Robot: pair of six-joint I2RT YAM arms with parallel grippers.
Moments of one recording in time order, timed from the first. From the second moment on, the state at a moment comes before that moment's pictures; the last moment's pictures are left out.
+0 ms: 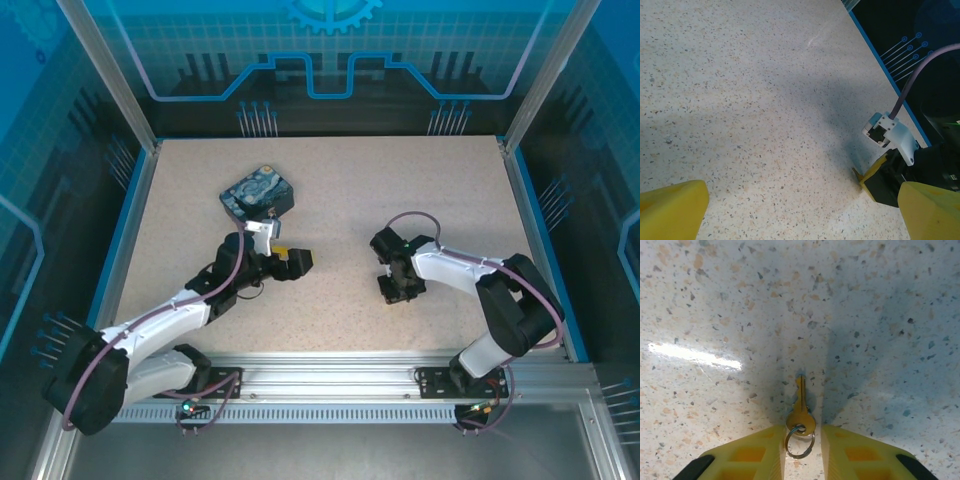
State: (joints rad) left arm -0.51 1.10 0.47 0.20 0.27 -0.58; right arm 0.57 1.57 0.84 -0.80 0.06 0.35
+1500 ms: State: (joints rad) left arm -0.56 1.03 0.56 0.35 0.44 -0.74; right arm 0.67 1.01 0.55 0.07 -0.27 0.56
